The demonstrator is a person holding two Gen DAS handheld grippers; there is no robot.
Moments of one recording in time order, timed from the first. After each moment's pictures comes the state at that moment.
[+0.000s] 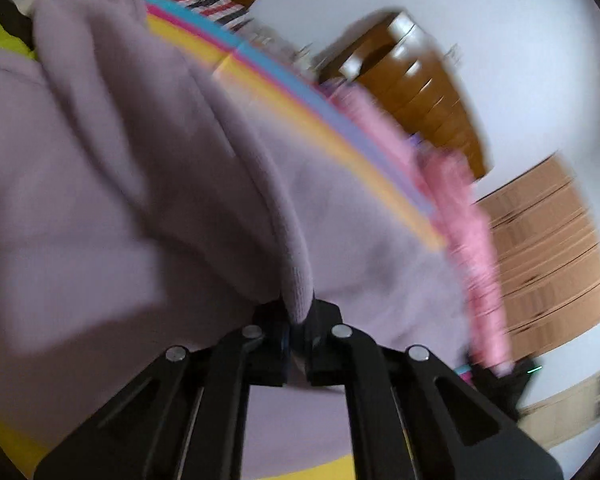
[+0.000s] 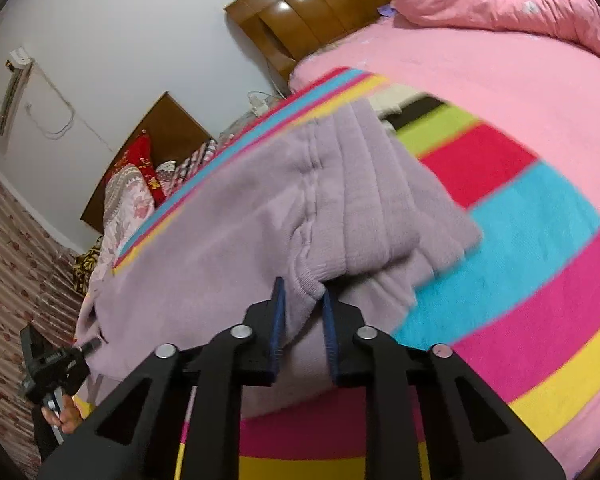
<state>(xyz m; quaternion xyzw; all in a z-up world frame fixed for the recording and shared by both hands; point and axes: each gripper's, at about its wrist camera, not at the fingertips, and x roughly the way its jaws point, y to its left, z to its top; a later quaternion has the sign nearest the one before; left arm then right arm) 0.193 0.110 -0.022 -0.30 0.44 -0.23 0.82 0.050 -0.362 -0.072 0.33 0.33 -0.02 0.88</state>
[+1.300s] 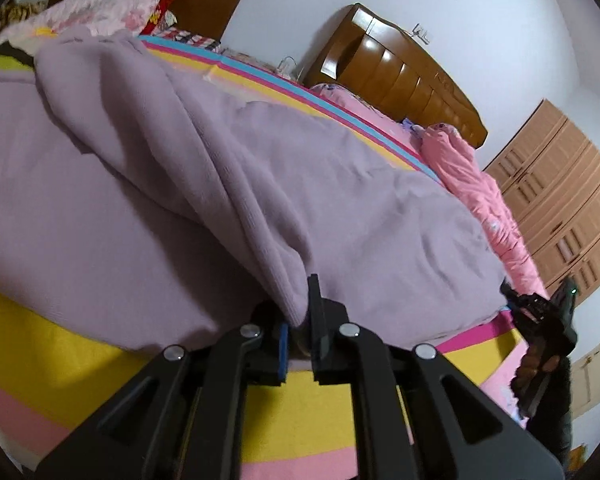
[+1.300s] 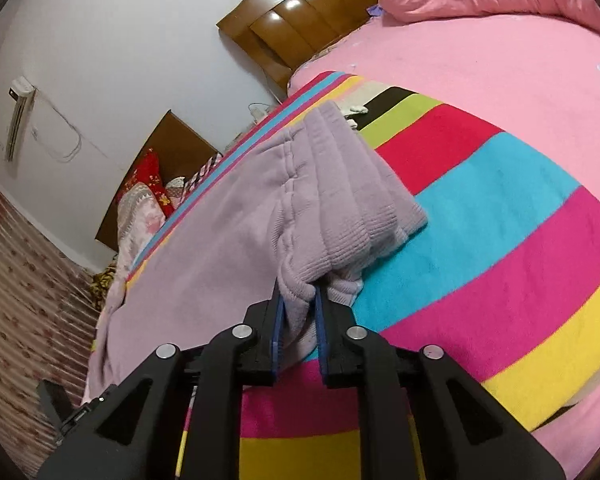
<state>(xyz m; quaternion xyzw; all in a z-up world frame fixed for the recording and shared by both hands) 0.102 0.097 -0.044 -0.18 0.42 -0.22 0.86 0.031 -0.393 -0.103 0.38 0.32 0.00 0.87</state>
